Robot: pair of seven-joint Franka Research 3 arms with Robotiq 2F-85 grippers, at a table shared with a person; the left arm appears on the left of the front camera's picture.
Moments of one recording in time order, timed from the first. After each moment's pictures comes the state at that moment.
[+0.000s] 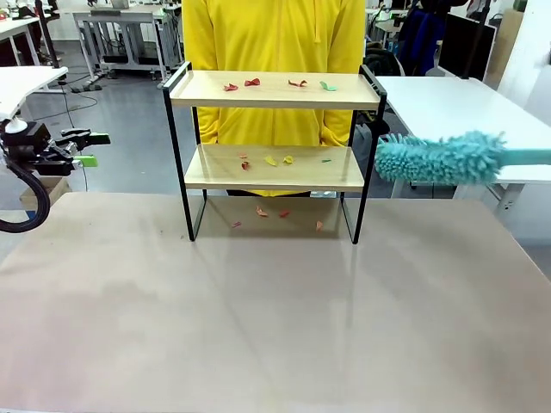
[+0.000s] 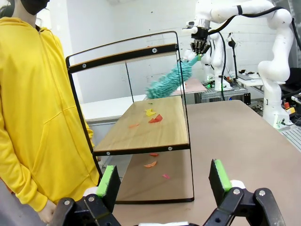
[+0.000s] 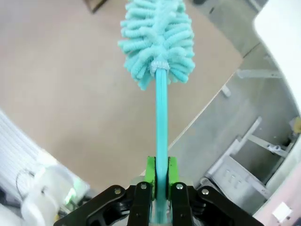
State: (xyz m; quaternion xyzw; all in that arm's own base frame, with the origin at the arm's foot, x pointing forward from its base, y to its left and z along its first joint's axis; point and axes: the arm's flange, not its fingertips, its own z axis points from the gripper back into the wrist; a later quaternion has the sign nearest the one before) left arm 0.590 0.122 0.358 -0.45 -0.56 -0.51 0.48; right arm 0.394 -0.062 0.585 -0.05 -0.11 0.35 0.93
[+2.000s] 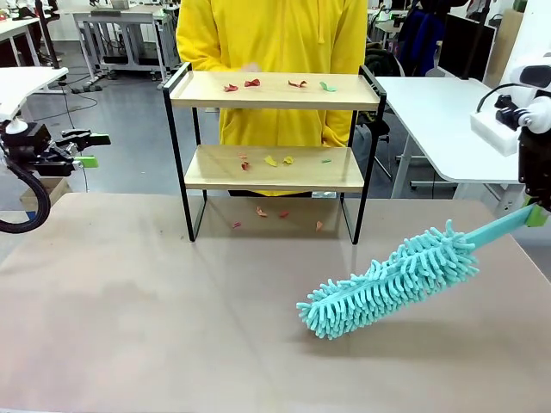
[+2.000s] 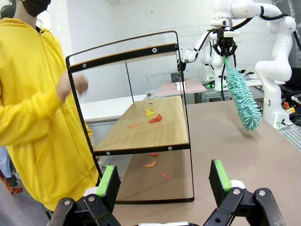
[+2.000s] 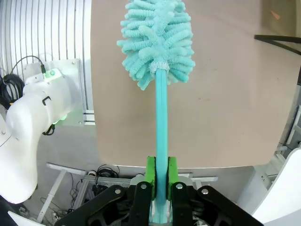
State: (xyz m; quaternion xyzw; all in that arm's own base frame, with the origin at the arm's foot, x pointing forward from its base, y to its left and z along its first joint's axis) left arm 0.590 0.122 0.357 -0.45 -0.56 -0.51 0.48; right arm 0.313 0.068 0.562 -0.05 0.00 0.71 0.70
